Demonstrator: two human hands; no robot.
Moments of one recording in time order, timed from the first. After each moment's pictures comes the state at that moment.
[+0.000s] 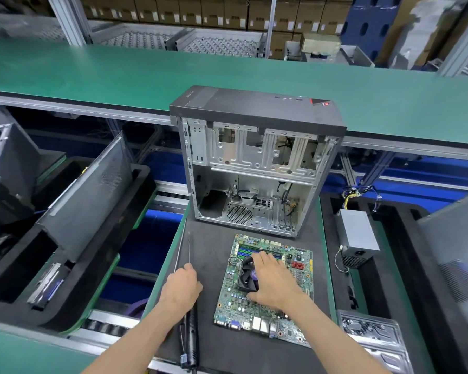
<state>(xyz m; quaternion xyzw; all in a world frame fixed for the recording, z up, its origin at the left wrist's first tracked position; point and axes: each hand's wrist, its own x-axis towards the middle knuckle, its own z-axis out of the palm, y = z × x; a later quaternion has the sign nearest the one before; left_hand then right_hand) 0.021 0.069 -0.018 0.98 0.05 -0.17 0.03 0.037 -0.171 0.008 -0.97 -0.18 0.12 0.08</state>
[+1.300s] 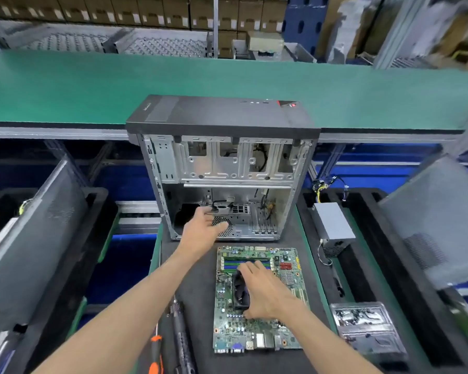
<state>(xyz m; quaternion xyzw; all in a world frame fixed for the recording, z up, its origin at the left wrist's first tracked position) 0.166 0.013 0.057 0.86 0.02 -0.10 0.50 0.043 -0.160 0.029 -0.97 -0.15 0.16 0.10</state>
